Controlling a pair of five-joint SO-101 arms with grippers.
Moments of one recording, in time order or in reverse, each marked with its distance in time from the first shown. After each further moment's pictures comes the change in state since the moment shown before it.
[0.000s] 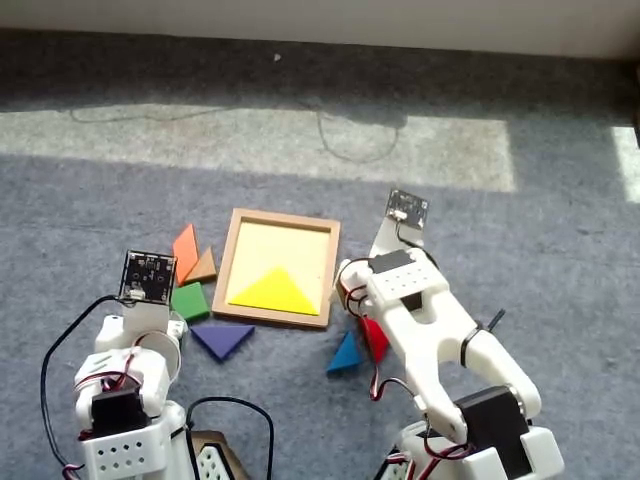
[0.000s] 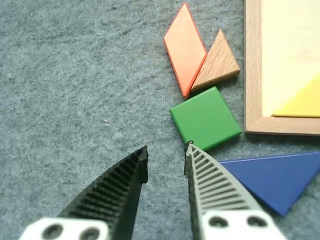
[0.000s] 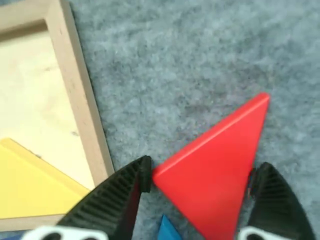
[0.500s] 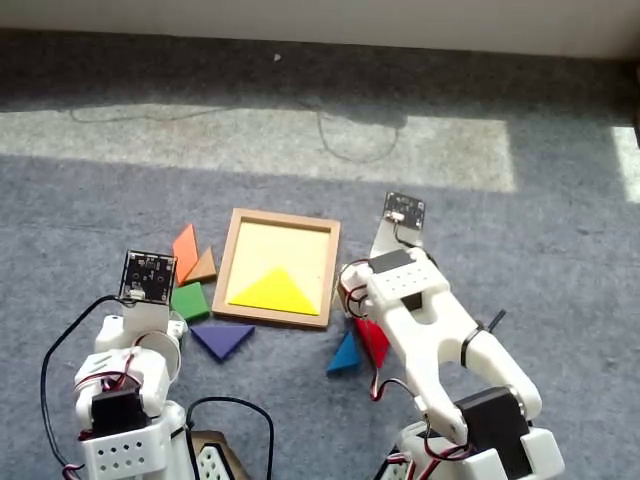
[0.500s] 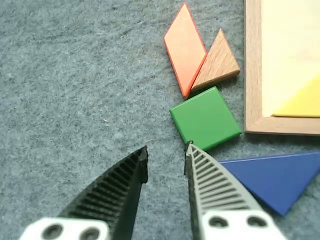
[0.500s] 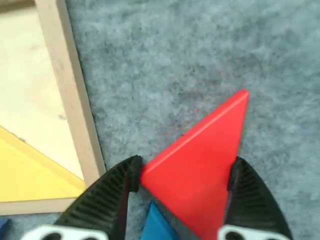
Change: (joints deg) left arm 0.0 0.0 0.0 0.0 0.0; right arm 0.1 -0.1 0.0 3.3 3.0
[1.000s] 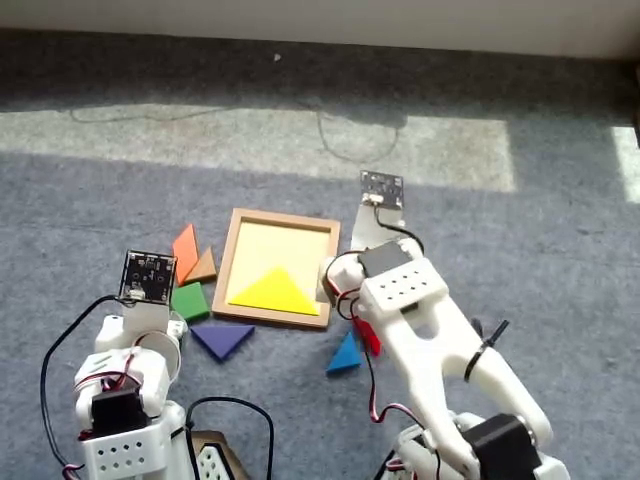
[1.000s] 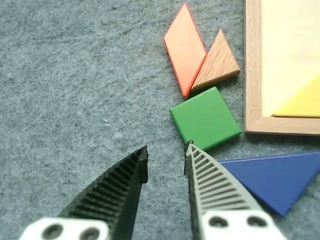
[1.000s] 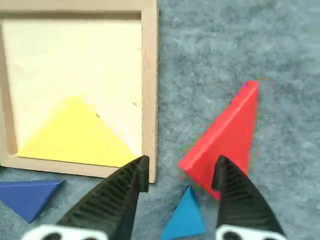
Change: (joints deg) left arm 0.0 0.0 0.0 0.0 0.0; right arm -5.2 -8.3 -6.2 7.5 4.7
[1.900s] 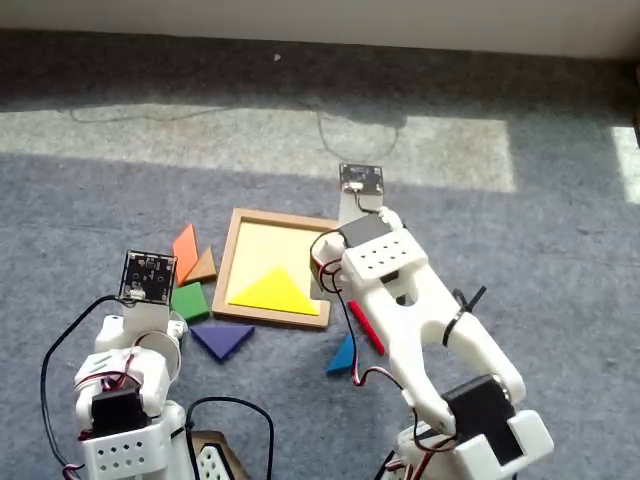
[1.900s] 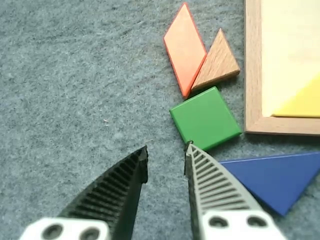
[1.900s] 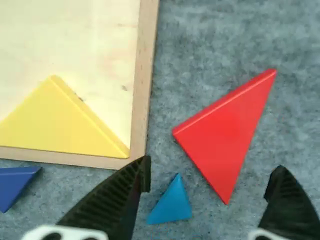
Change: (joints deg) left arm 0.0 0.0 0.0 0.0 0.0; right arm -0.8 12.4 -12.7 10.7 3.3
